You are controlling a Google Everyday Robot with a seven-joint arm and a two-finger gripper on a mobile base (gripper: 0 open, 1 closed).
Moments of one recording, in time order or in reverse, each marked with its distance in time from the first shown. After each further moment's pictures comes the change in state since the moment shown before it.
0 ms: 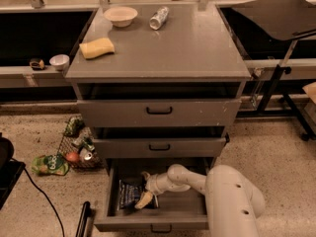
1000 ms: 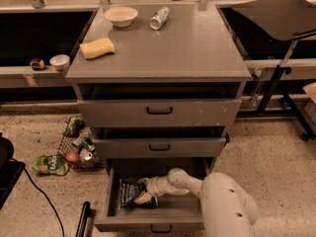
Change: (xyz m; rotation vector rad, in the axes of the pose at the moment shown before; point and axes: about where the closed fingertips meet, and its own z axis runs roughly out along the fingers) arm 0.025 -0.009 0.024 0.026 -0.027 0.002
